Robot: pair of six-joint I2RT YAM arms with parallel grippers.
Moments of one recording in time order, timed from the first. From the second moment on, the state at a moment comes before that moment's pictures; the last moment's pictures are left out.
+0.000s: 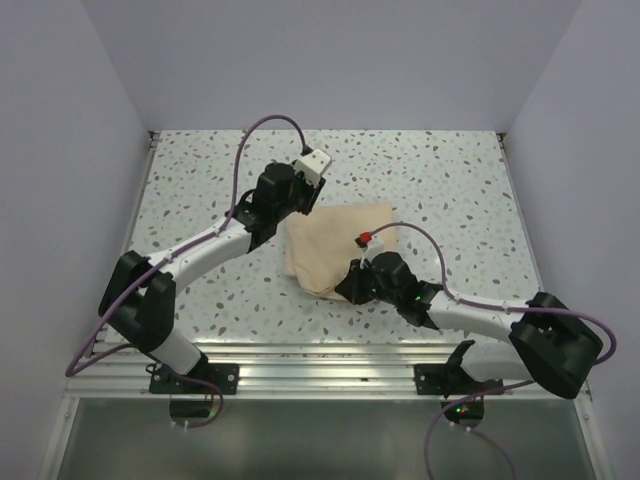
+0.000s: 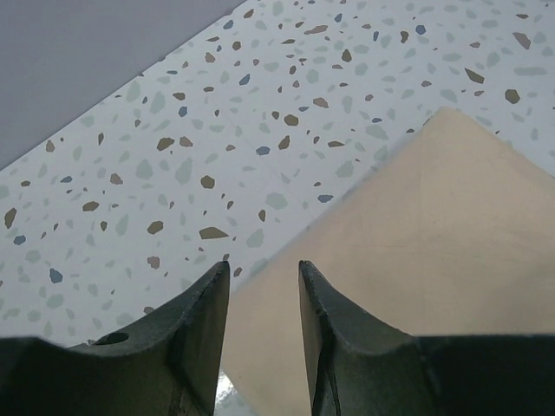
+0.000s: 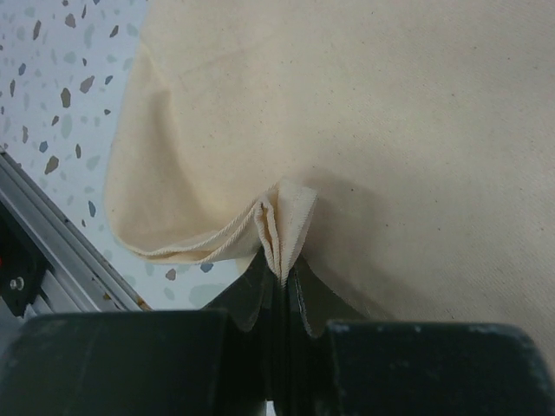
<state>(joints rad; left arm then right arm) -0.61 1.57 1.12 0.11 -0.06 0.15 0.83 1.24 0.45 0.25 -0.05 0.58</state>
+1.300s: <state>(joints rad) -0.52 1.27 1.14 -0.11 -0.15 -0.50 0.42 1.14 1.16 -0.51 -0.01 0.61</state>
